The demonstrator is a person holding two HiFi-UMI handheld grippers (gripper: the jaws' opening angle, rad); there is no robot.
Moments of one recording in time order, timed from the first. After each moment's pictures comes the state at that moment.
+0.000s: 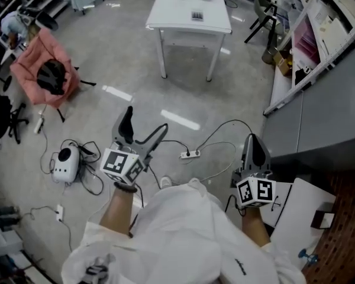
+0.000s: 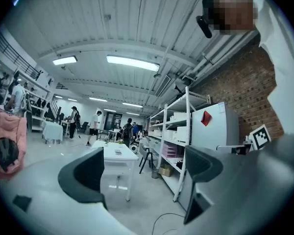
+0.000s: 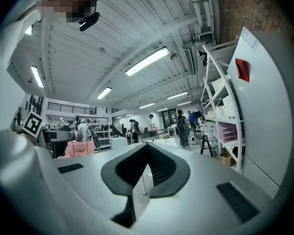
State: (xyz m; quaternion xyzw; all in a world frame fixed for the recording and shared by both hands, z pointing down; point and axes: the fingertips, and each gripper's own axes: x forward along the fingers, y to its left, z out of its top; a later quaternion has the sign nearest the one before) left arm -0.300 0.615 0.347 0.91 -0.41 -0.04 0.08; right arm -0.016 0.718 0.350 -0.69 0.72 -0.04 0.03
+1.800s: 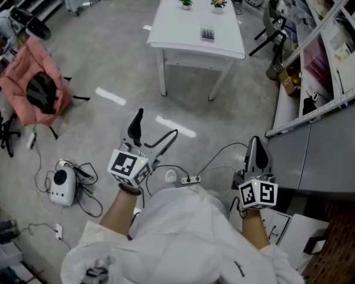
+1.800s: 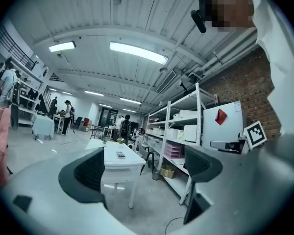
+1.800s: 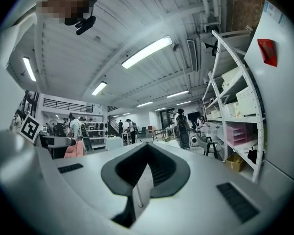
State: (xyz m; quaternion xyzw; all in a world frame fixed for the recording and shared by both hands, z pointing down) left arm -0.300 0.352 0.378 0.92 -0.38 -0.04 0.10; right arm -0.035 0.449 0.356 -0.70 0.71 -0.04 0.03
